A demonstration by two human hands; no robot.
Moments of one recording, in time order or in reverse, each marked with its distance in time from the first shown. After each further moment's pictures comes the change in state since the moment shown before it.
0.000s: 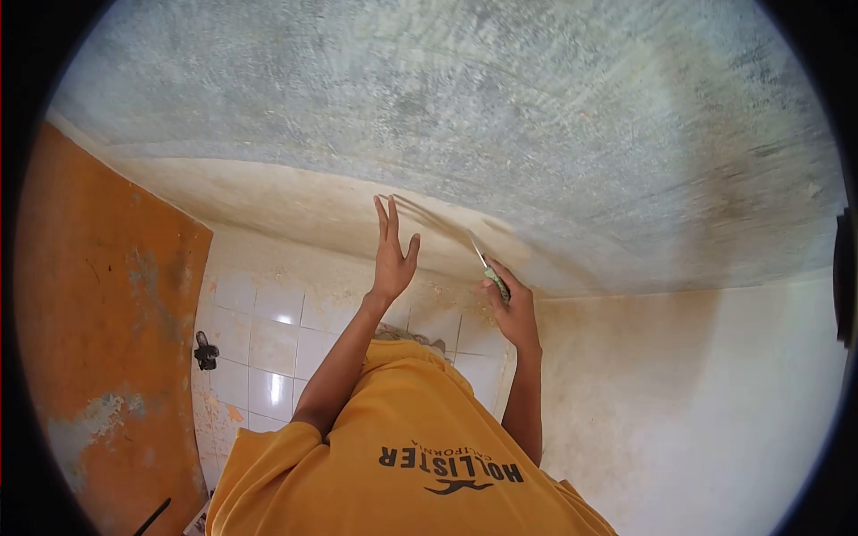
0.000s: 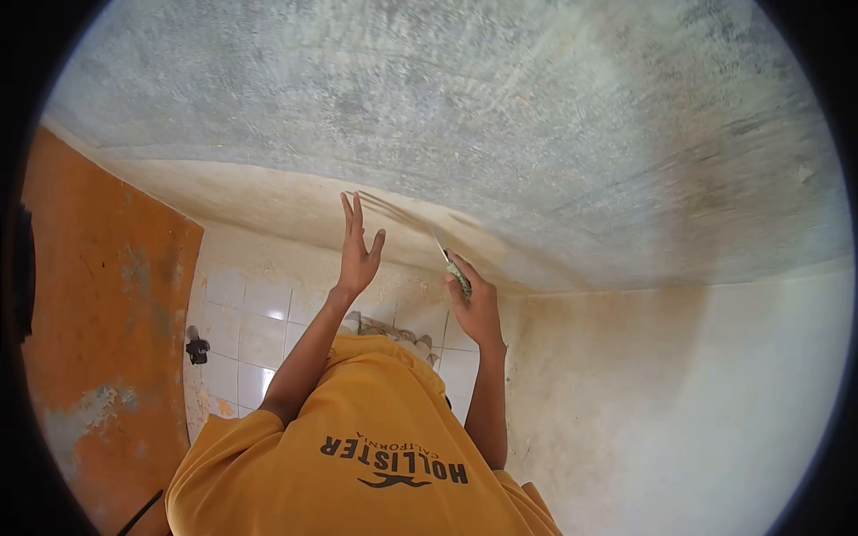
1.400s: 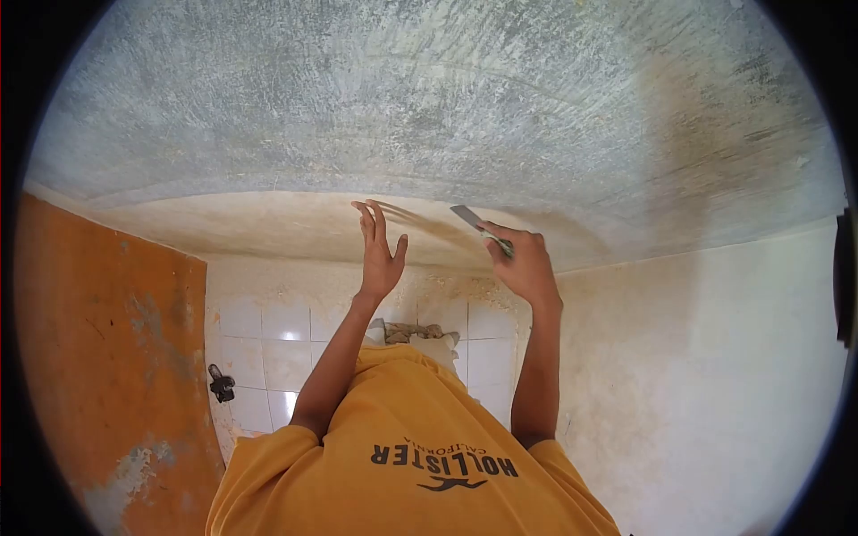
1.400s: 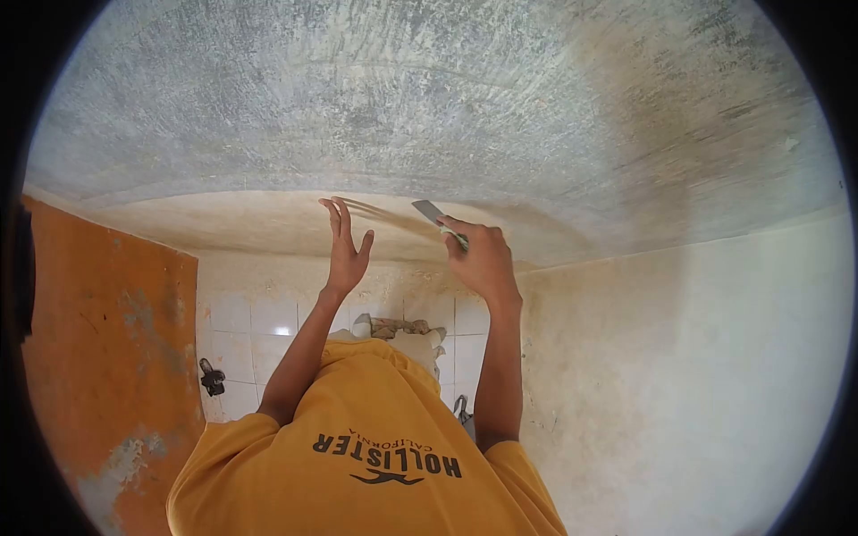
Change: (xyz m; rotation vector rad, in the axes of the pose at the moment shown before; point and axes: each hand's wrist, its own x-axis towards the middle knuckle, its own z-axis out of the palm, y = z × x) left_hand 0.023 -0.044 -0.044 0.061 -0.118 0.037; right_hand 0.054 -0.094 0.009 -0.323 0.118 -0.028
